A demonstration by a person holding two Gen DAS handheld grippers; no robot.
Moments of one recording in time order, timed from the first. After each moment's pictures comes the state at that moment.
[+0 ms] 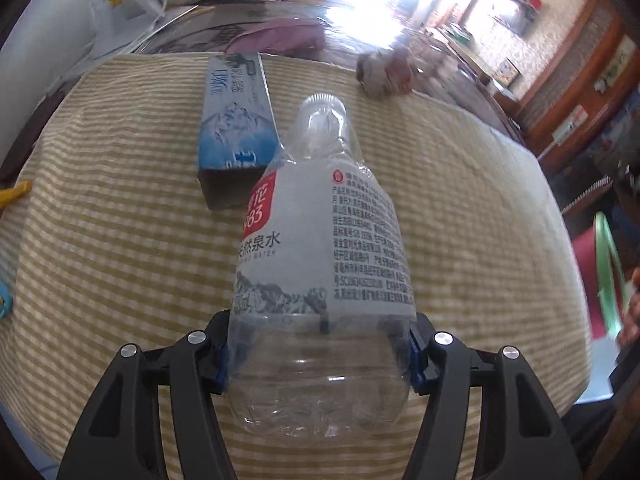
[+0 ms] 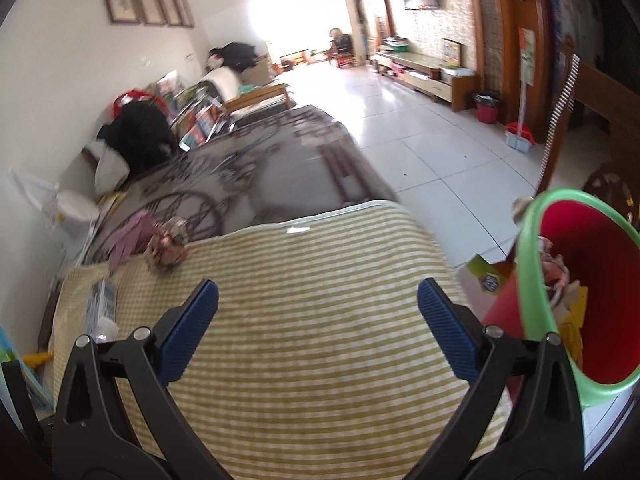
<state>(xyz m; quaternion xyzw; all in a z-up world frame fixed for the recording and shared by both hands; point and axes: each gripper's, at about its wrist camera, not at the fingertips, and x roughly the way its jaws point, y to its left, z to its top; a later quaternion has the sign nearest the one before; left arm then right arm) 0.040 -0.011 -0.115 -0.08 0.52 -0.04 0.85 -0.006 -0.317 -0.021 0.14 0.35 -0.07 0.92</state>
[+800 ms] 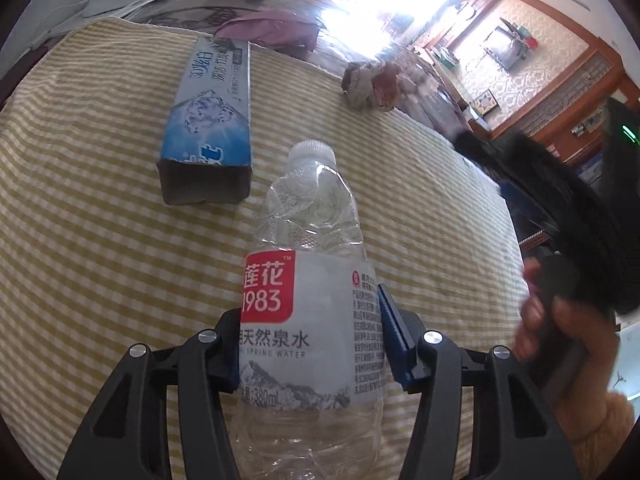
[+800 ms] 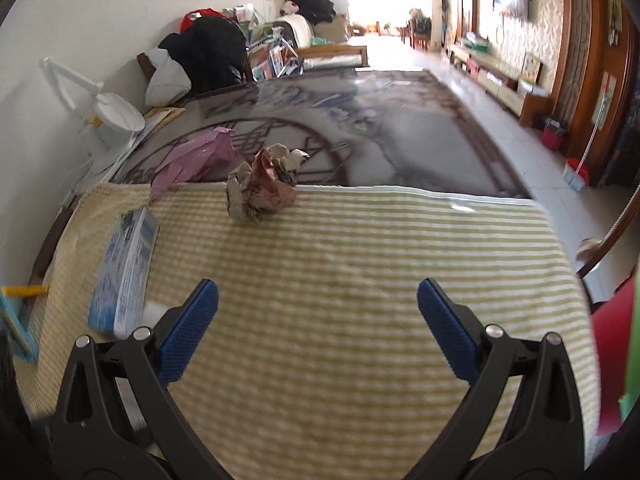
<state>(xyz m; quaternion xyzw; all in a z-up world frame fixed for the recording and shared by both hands) 0.051 0.005 -0.126 -0.20 0.51 -0.09 0.83 0.091 -0.190 -0.063 0.08 0.42 0.02 0.90</state>
